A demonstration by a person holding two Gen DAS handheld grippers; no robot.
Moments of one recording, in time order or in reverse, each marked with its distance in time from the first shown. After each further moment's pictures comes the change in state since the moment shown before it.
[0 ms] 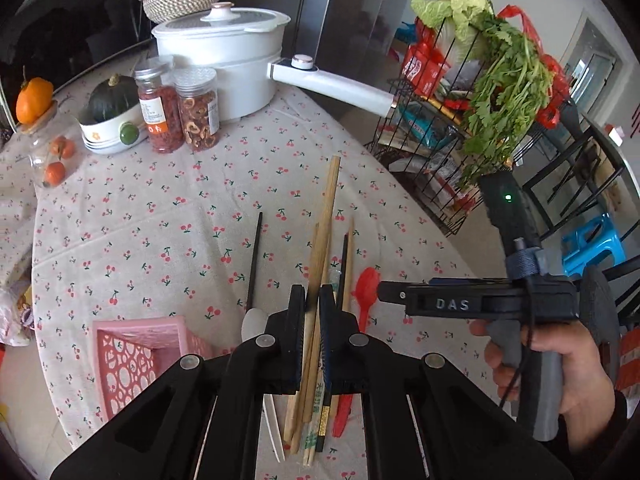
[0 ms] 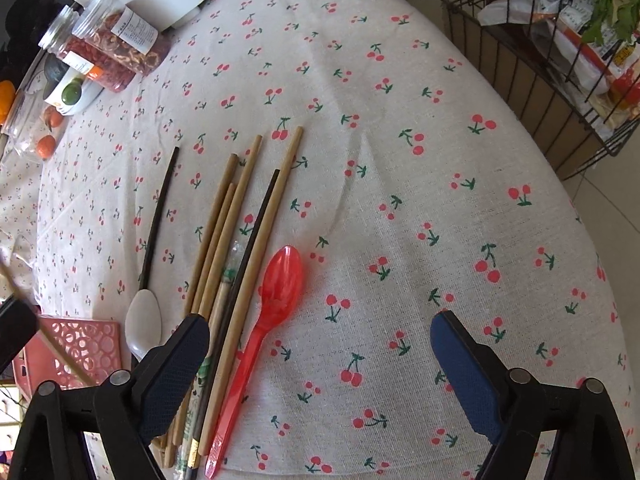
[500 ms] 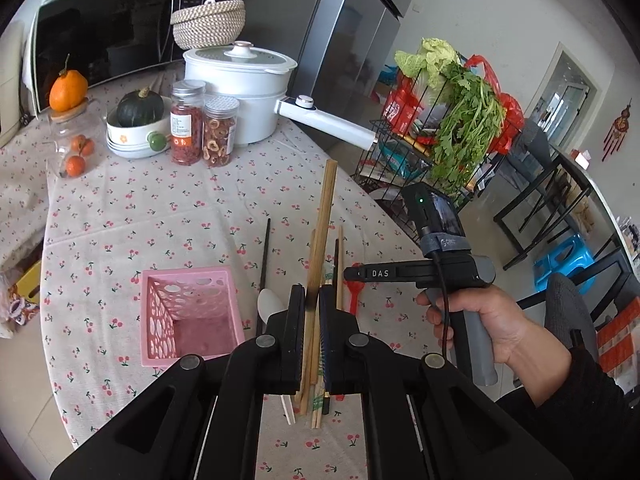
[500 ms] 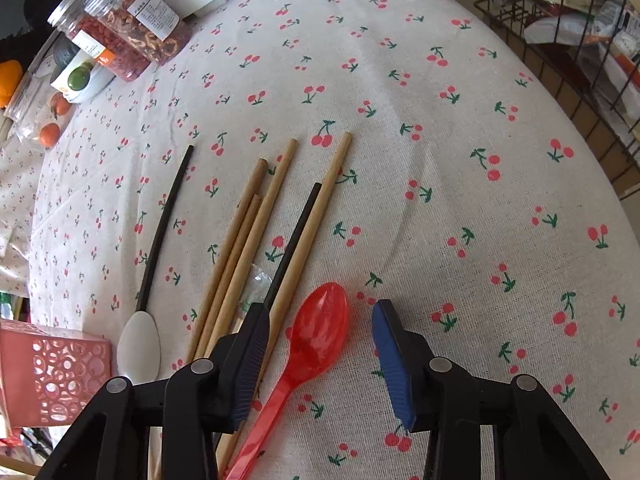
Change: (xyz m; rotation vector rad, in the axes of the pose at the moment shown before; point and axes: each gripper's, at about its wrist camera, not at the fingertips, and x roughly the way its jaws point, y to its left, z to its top) left arm -0.061 0.038 -0.053 -0.034 -0.152 -0.098; right arm 0.029 0.029 0.004 -0.112 -0.063 -0.049
